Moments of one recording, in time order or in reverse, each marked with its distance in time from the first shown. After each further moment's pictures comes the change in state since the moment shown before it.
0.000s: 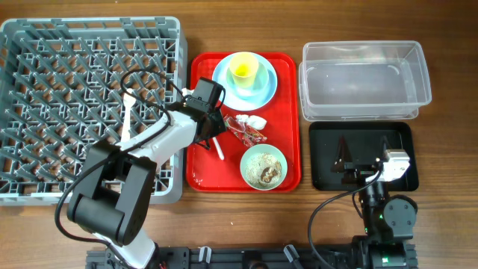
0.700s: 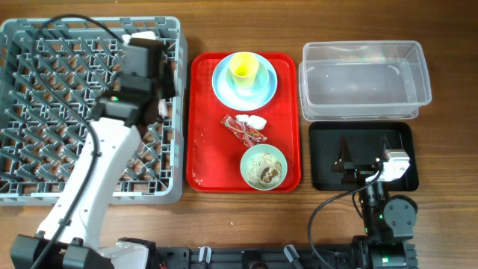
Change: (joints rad) left arm 0.246 -0.370 0.201 -0.158 -0.273 0.500; right arm 0.000 0.000 0.000 0.000 0.000 0.000
